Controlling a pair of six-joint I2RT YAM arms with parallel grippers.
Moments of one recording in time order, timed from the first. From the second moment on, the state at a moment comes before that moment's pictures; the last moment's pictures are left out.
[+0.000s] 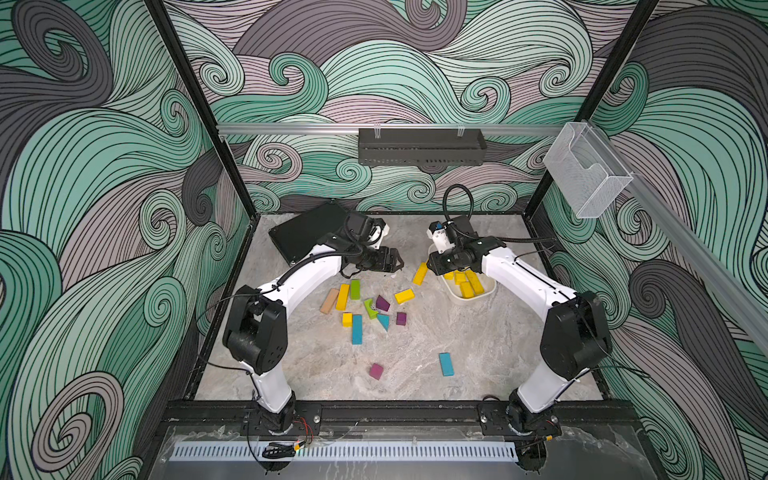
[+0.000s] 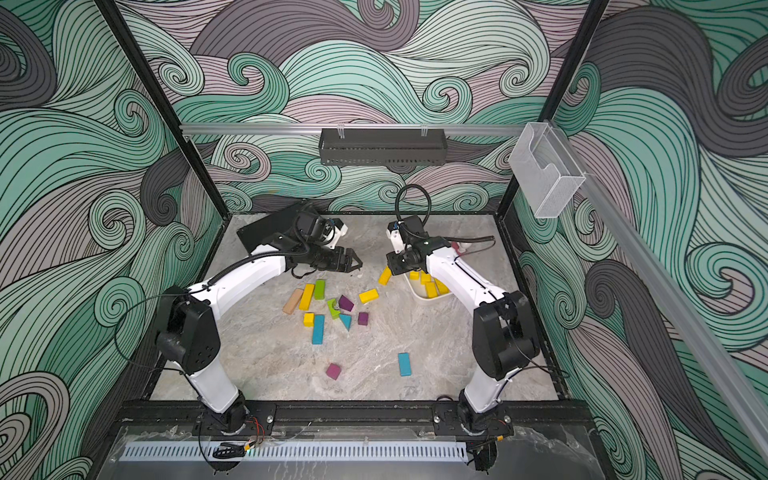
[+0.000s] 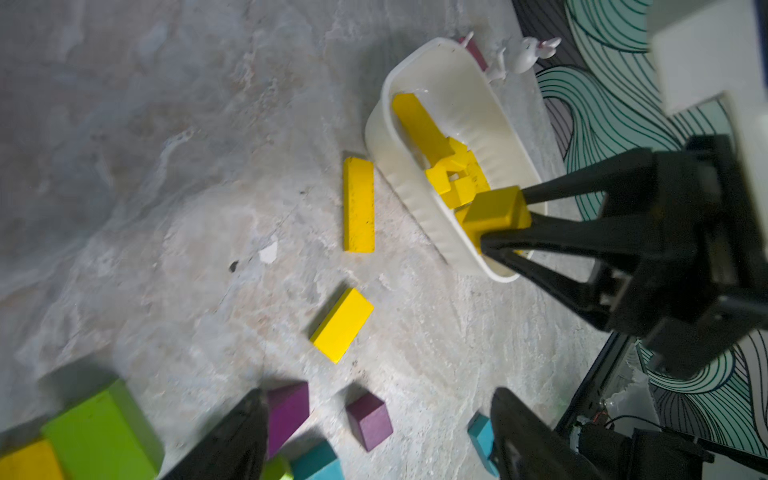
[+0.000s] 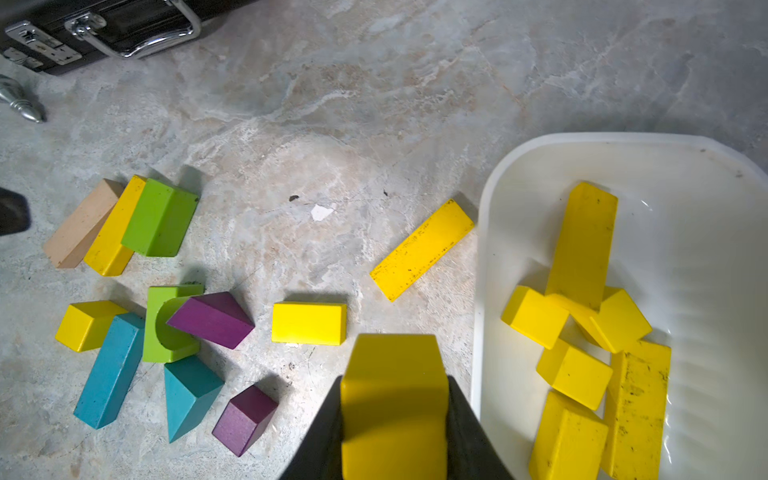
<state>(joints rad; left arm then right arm) -0.53 1.78 1.51 -0.60 0.40 -0.33 0.40 1.69 1.36 -0.66 -0.11 0.03</state>
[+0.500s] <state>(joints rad) -0.65 1.93 1.57 -0.57 0.49 -0.33 0.26 1.62 1.27 -0.66 -0.10 0.09</state>
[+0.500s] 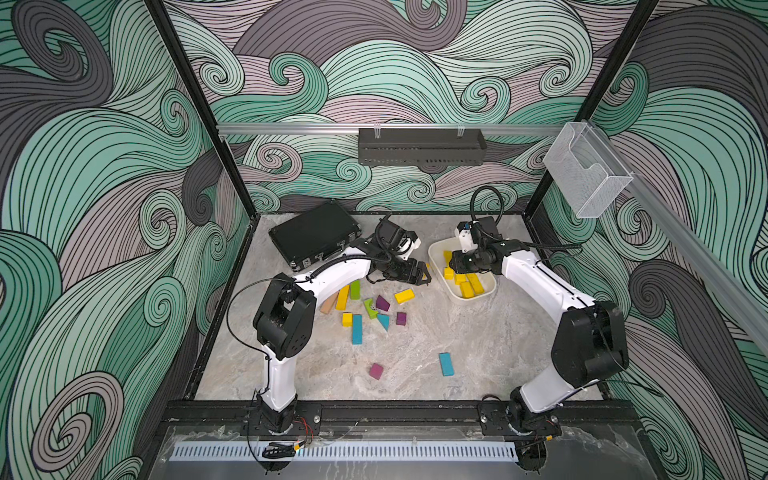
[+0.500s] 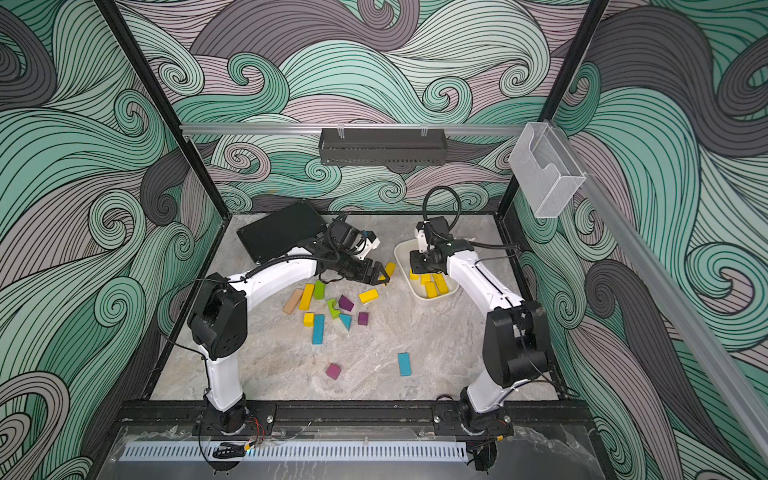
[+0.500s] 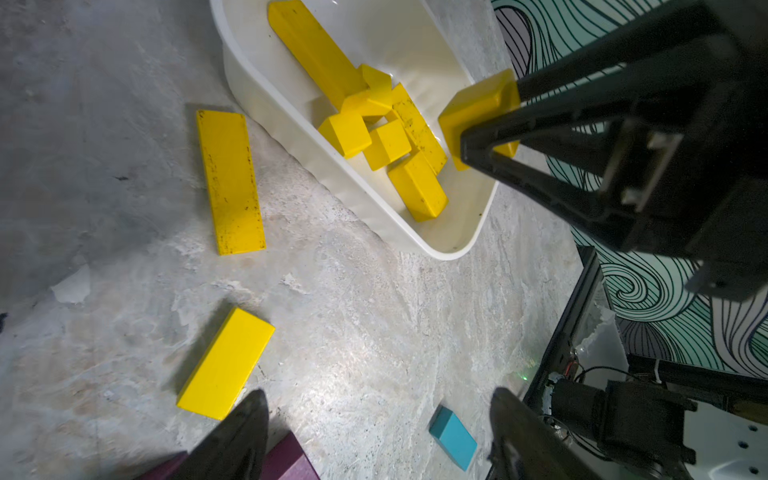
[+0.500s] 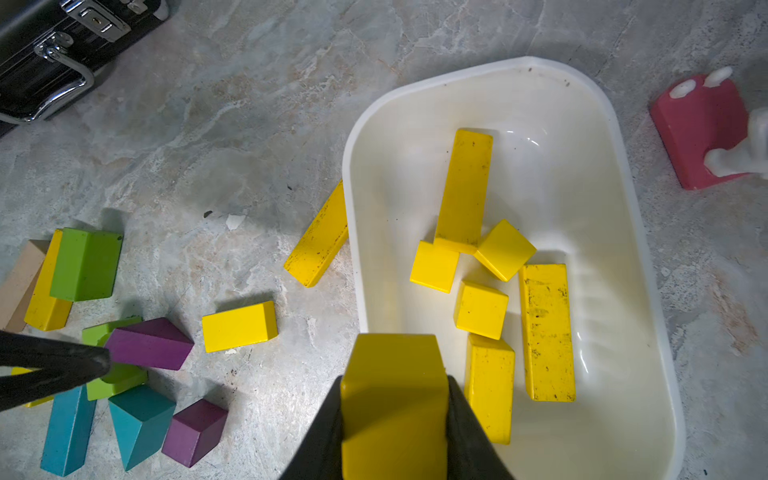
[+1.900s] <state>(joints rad) -0.68 1.91 1.57 -0.58 0.49 -0.31 0.19 2.06 1.52 -0.55 -0.06 0.13</state>
